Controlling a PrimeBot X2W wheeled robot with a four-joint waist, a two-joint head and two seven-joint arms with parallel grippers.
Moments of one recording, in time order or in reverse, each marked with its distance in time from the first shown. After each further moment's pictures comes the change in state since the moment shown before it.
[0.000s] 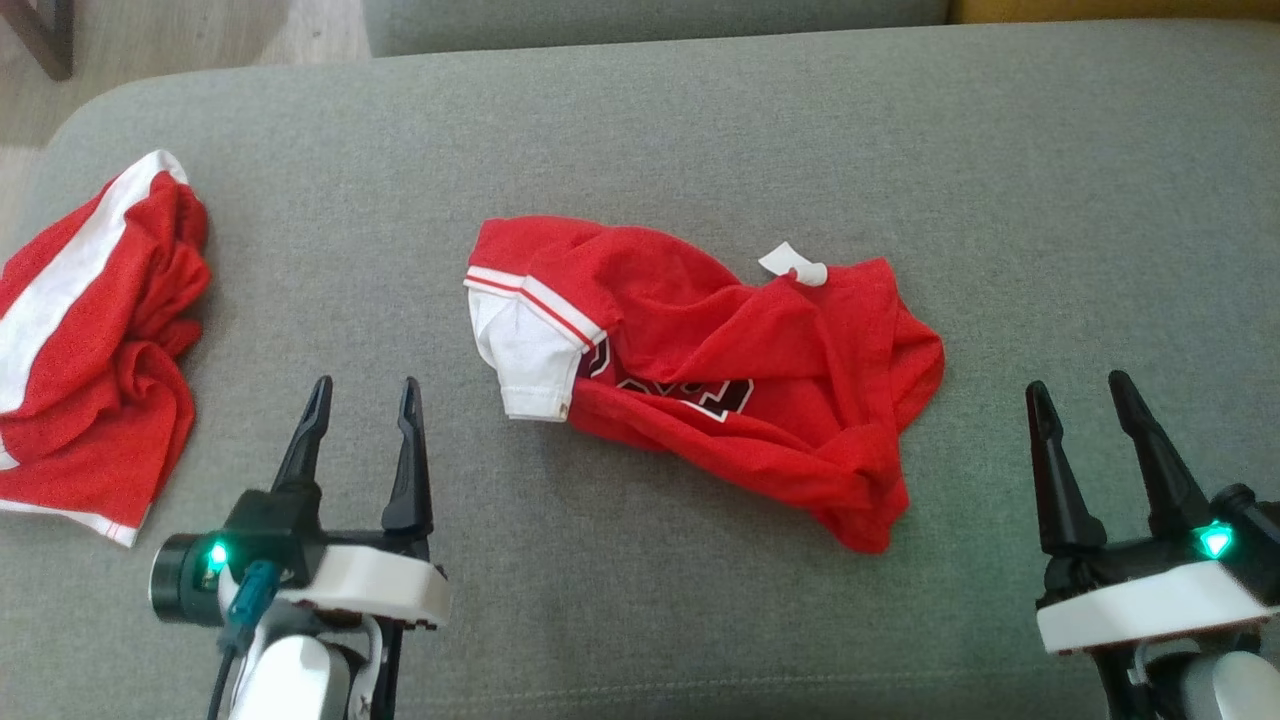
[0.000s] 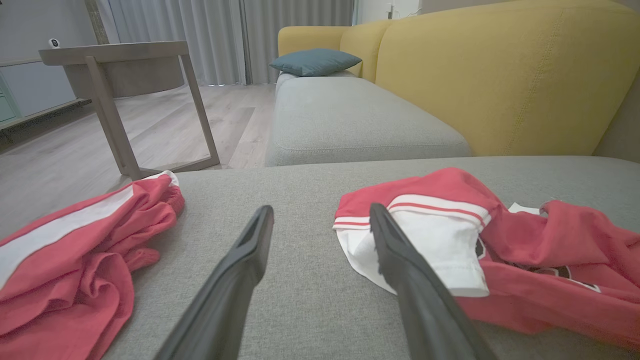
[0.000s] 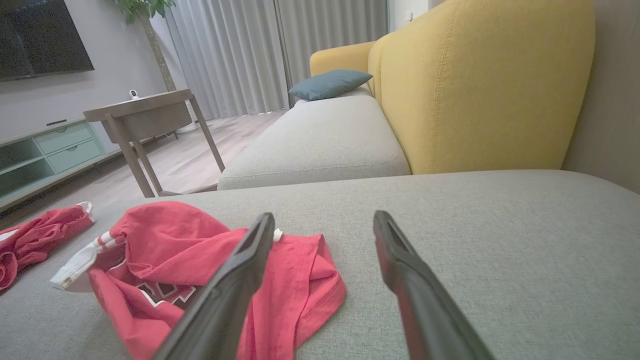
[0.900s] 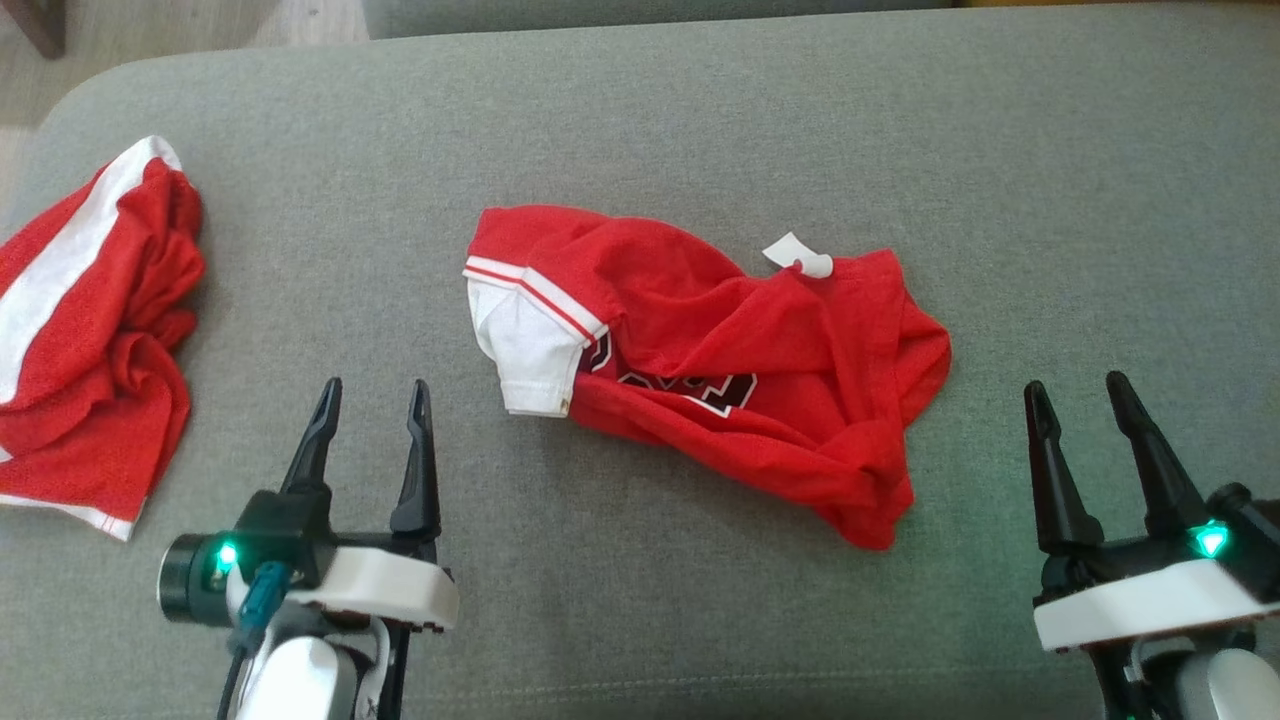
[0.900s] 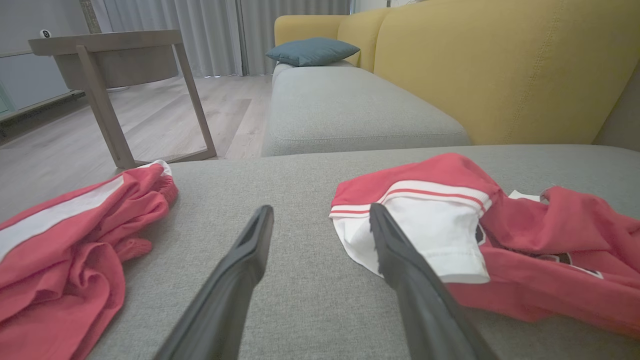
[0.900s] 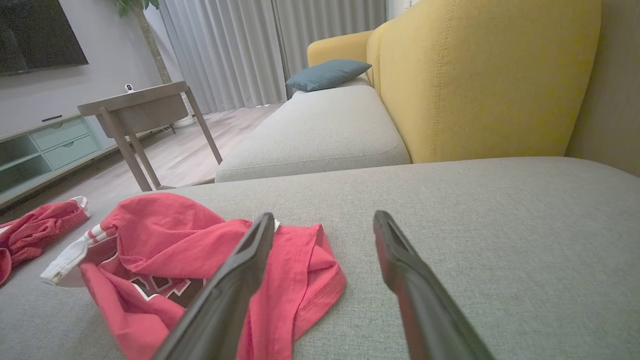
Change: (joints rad) left arm -0.001 0.006 -0.022 0.002 -0.001 0.010 0.000; right arm -0.009 0.006 -0.001 0.024 0.003 0.000 -0.009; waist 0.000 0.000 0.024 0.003
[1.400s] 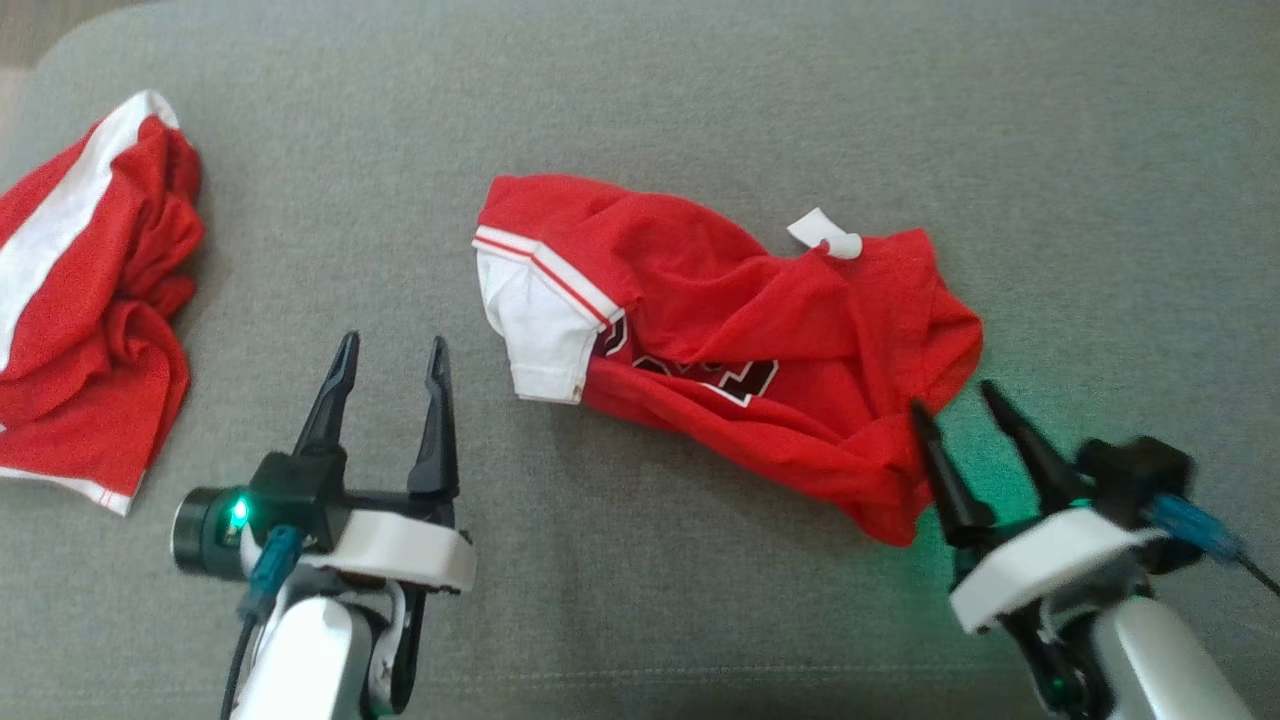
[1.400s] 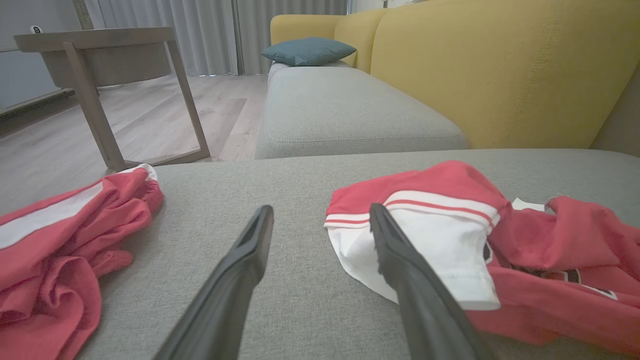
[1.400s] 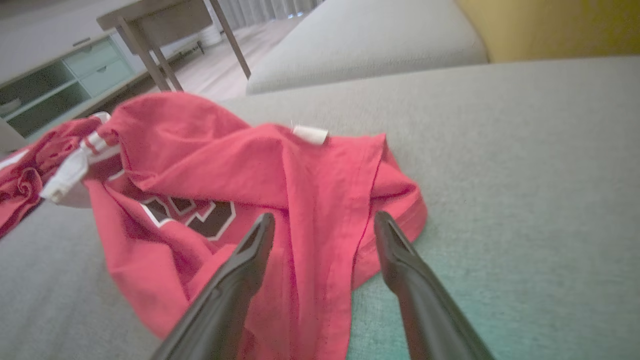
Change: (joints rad) left arm -0.063 -0.002 -0.030 -0.009 -0.007 -0.001 0.000; right arm -0.135 -0.033 0.167 0.190 0.053 0.000 0.099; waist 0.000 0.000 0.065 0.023
